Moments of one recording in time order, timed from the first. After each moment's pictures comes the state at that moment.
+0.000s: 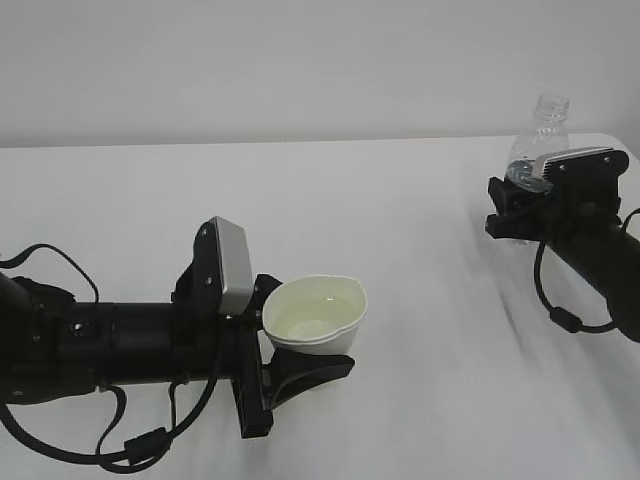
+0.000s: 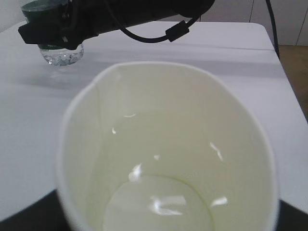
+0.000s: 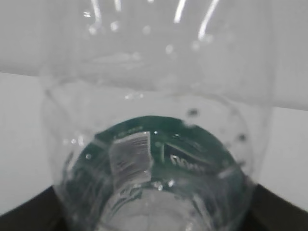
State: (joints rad) left arm -0.49 2.00 -0.67 0.89 -1.08 -0.21; right arm 0.00 2.20 -0.86 -0.15 -1.12 -0.05
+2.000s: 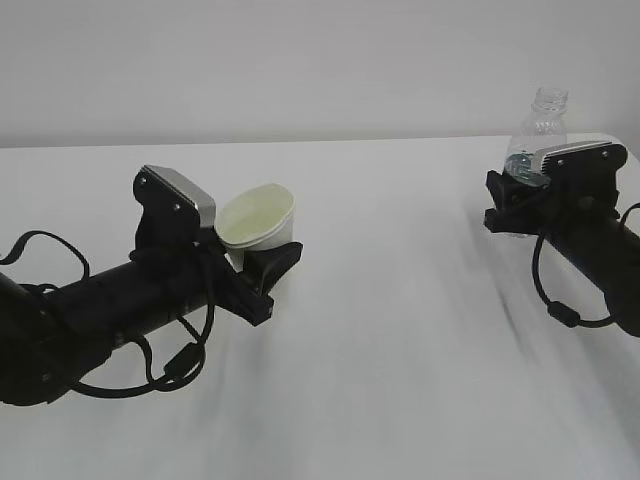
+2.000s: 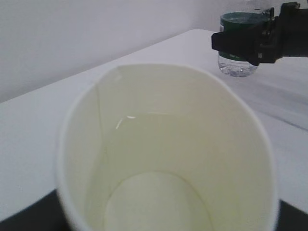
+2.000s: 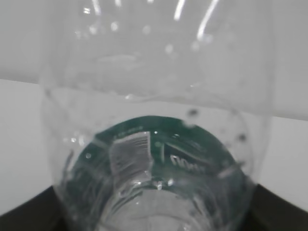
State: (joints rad) left arm -0.49 2.00 -0.67 0.28 -1.08 -0.08; right arm 0.00 2.20 -0.88 -0.16 -1.12 -0.05
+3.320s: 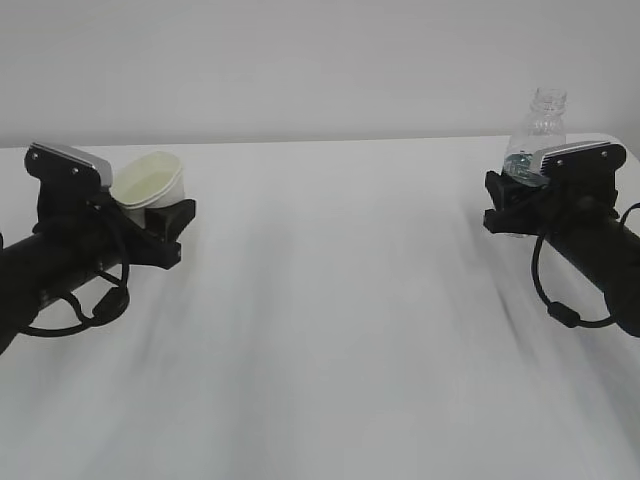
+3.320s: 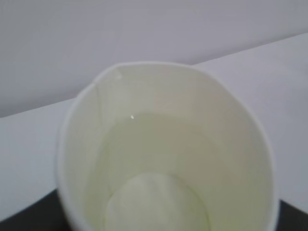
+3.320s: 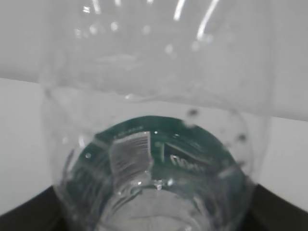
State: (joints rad) left arm -0.22 2.00 -0.67 0.24 -1.08 -0.07; right arm 0.00 2.20 -0.88 -0.17 -1.12 -0.05
